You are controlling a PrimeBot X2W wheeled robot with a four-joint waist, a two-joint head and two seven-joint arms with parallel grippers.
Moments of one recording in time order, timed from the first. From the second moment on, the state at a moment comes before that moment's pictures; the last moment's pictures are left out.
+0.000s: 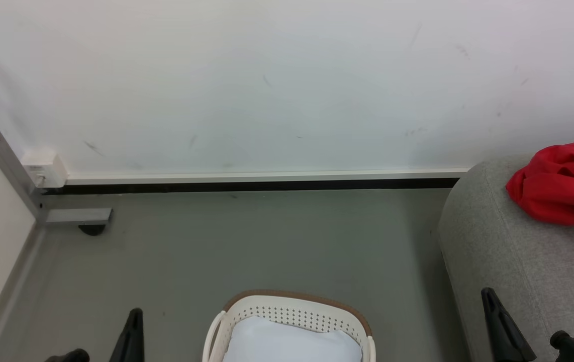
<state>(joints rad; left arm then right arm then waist) 0.07 0.12 -0.06 0.14 -0.43 -0.01 -0.22 0.01 -0.11 0.14 0.19 0.45 0.13 -0.23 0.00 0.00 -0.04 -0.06</state>
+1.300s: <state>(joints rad) 0.00 0.08 0.02 0.19 -0.97 -0.06 -0.07 -0.04 -0.10 0.05 0.21 1.00 0.13 -0.08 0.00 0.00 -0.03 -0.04</state>
